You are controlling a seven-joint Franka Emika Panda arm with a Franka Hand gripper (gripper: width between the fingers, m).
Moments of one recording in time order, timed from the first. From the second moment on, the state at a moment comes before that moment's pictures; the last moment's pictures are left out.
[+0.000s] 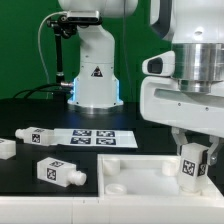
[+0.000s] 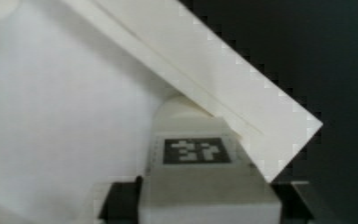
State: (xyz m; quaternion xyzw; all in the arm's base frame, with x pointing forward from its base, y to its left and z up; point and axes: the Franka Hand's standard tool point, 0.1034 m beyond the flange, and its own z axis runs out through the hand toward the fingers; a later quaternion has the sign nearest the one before) arm 0.637 0.118 0.077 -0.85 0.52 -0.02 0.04
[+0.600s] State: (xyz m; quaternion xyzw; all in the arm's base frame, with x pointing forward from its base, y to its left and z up) arm 0.638 0.121 0.077 -0.73 0.68 0.00 0.06
